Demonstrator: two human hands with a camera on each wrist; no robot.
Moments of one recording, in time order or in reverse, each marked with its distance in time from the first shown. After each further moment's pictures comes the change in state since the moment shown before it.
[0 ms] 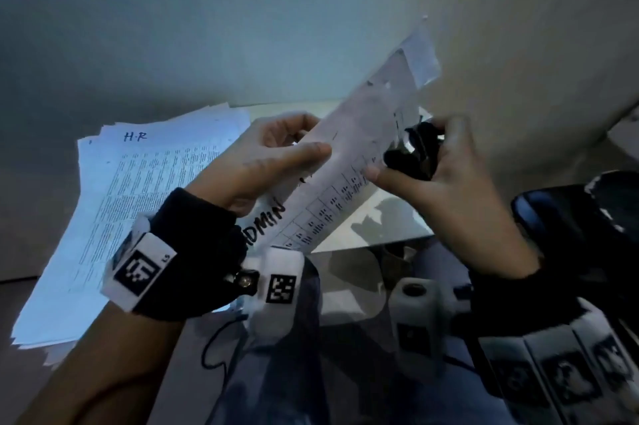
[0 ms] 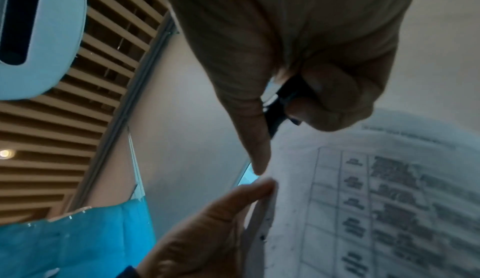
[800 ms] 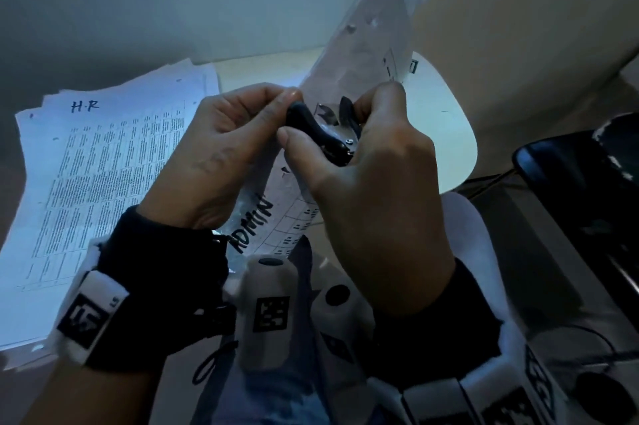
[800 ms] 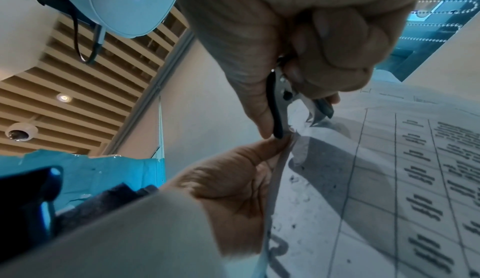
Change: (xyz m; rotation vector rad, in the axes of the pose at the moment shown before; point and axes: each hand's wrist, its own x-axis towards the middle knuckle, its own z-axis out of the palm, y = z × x) left_hand -0.013 -0.004 0.029 -0.261 0.150 0.049; right_hand -0.023 -0.023 0.057 -0.286 0.239 -0.063
